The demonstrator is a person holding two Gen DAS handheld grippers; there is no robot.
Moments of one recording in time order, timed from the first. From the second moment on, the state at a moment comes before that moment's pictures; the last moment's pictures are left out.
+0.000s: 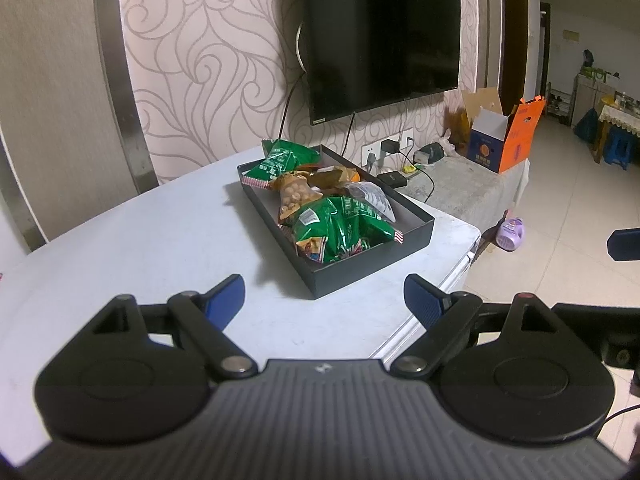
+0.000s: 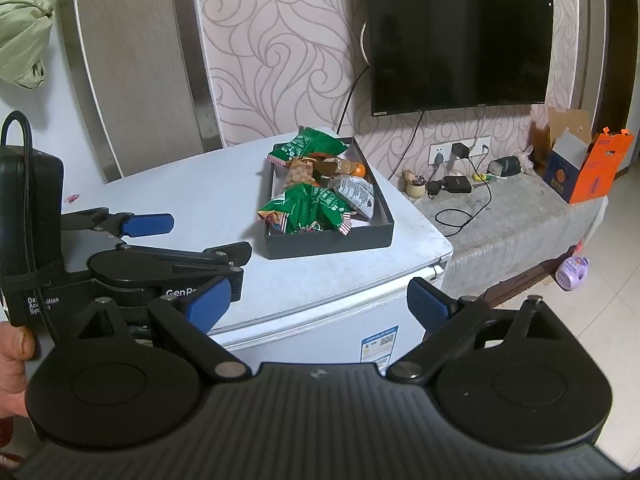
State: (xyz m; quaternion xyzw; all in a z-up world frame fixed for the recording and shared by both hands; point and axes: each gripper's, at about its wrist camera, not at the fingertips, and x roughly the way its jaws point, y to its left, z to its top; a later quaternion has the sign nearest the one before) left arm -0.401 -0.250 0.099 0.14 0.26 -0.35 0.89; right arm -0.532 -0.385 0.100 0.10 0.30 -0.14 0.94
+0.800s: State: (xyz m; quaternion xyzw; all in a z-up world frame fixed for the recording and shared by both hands) left arm -0.397 -0.254 0.097 0.14 0.26 -0.35 0.89; right arm -0.531 -0.387 0.101 0.11 0.30 -0.14 0.94
